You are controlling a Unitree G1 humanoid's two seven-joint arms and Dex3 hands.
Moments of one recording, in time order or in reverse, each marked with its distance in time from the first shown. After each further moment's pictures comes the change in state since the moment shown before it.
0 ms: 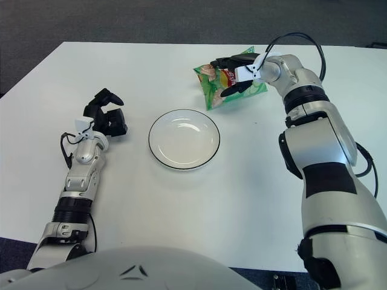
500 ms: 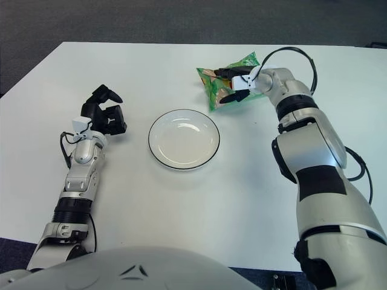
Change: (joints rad) left arm 0.003 0.002 -0.002 -0.007 -0.003 -0.077 -0.013; right arm 0.070 0.046 0.032 0.050 -0.006 0.116 -0.072
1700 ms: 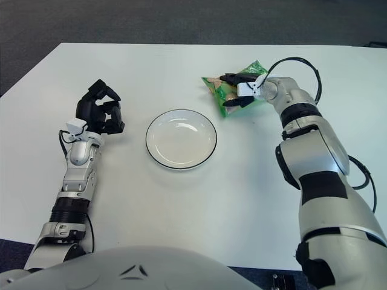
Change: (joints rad) left arm 0.001 0.020 0.009 0.022 -0.005 -0.155 -0.074; right arm 0.037 -0.053 -0.025 -0.016 0.068 -0.079 0.061
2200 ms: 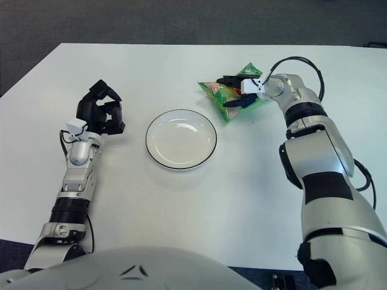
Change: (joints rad) left arm 0.000 0.000 -0.001 0.000 -0.011 0.000 -0.019; right arm -0.001 -0.005 -0.040 -0.014 0.058 -0.020 0.157
